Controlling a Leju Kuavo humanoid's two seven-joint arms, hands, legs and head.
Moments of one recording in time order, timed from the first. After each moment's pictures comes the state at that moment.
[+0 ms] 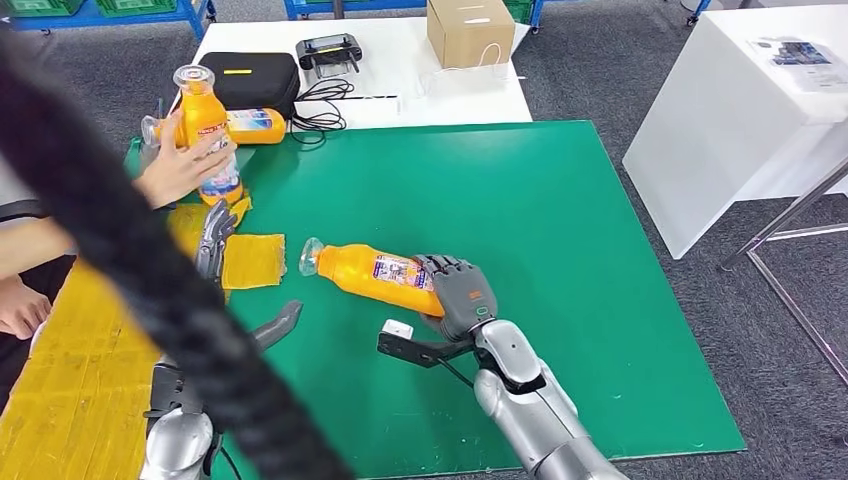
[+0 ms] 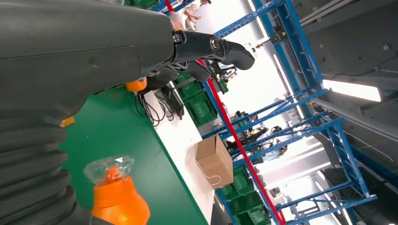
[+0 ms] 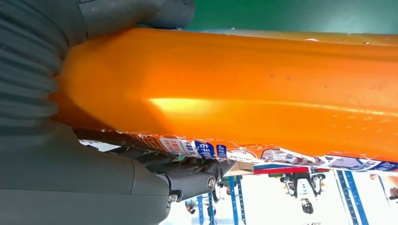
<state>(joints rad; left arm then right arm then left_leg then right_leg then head) -0.07 -0.17 -0.16 -1.66 -0.41 0.08 -0.53 -0.30 0.11 0.33 -1.07 1.19 -0.35 -0.10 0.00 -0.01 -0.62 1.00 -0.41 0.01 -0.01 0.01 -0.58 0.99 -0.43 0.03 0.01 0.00</state>
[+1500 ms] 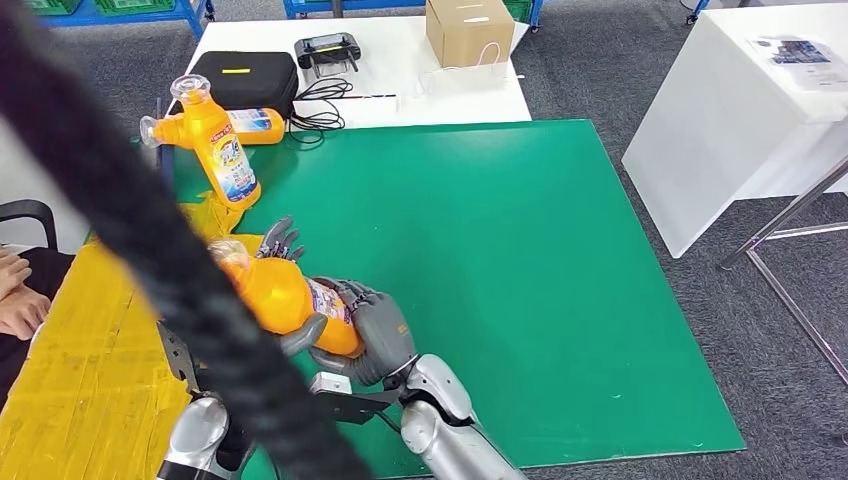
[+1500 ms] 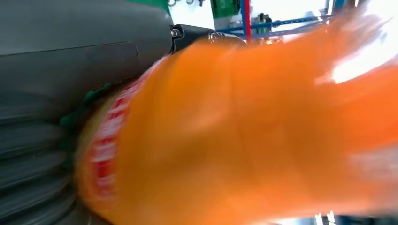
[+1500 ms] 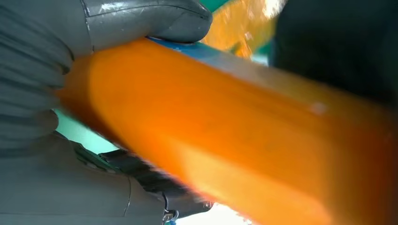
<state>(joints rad) -0.13 -0.15 -0.27 -1.48 0.02 -0.20 -0.46 -0.24 0.33 0.47 -0.96 0.85 -0.39 -0.47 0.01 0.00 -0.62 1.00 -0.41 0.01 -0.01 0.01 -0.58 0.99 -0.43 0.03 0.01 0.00</state>
